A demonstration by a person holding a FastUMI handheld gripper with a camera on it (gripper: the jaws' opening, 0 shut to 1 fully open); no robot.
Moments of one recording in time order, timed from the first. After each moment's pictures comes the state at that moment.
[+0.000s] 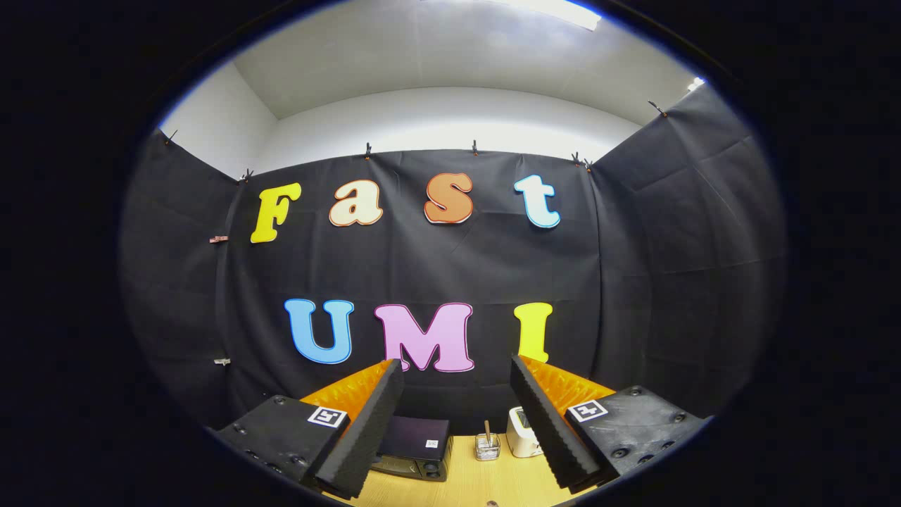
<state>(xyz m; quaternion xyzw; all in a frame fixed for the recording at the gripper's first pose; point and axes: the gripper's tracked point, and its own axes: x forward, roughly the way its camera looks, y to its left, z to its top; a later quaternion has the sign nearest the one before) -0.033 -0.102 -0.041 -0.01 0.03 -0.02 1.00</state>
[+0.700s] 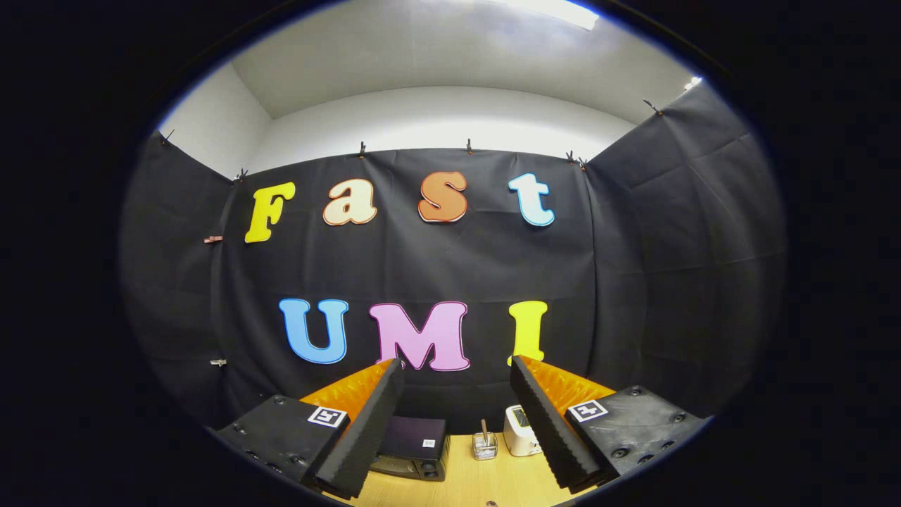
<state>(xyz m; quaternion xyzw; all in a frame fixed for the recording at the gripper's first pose) -0.030 -0.103 -0.042 -0.01 0.03 -0.03 1.00</state>
